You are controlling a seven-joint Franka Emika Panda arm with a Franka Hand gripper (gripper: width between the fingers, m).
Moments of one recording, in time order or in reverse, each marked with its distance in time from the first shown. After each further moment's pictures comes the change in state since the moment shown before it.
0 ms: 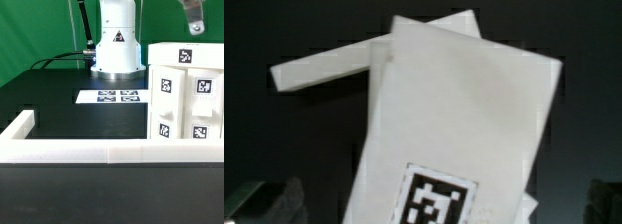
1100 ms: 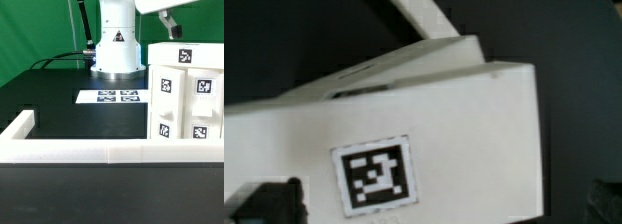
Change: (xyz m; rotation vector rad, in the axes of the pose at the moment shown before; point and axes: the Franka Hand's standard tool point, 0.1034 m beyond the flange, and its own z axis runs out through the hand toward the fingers) arm -0.003 -0.006 0.002 -0.068 0.005 -1.165
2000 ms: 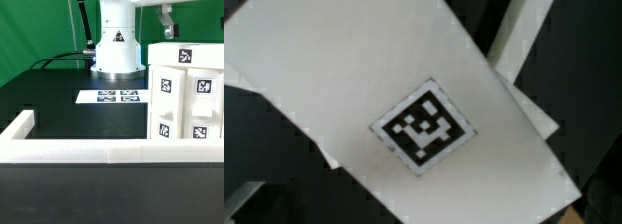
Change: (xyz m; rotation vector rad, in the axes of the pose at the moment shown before) arm -0.001 0.002 0.001 -0.116 -0.008 -0.966
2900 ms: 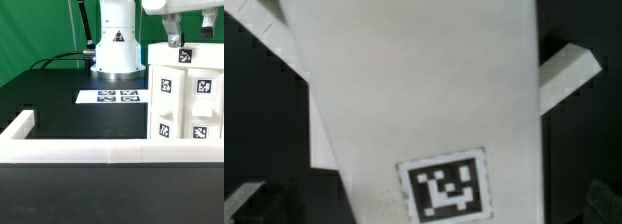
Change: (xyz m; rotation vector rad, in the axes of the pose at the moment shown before) arm -0.015 0.008 0.013 -0.004 -0.035 -0.431
